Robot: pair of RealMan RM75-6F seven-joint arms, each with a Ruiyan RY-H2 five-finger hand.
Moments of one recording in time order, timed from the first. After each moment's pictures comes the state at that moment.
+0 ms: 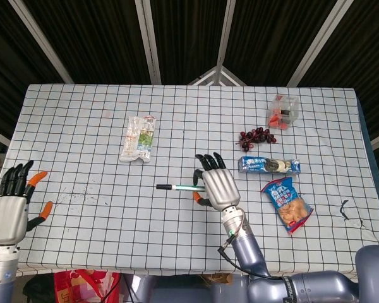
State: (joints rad) left arm -0.11 -1.30 -0.11 -1.74 1.59 1.59 0.26; right arm 0.79 -1.67 0.34 -1.98 -0.79 1.36 -0.81
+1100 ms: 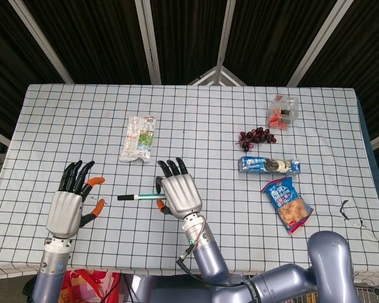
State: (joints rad) left arm -0.22 -1.56 -0.12 -1.70 1.66 1.55 0.36; right arm 1.02 -1.89 0.46 -1.98 -0.61 1.50 -1.00
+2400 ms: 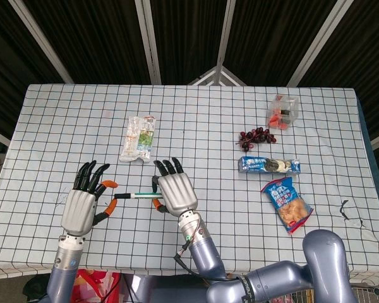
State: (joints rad) left arm -0.27 -1.66 -0.12 -1.61 1.66 1.54 0.32; right arm 1.05 -1.90 0.45 -1.90 -0.60 1.45 -0.92
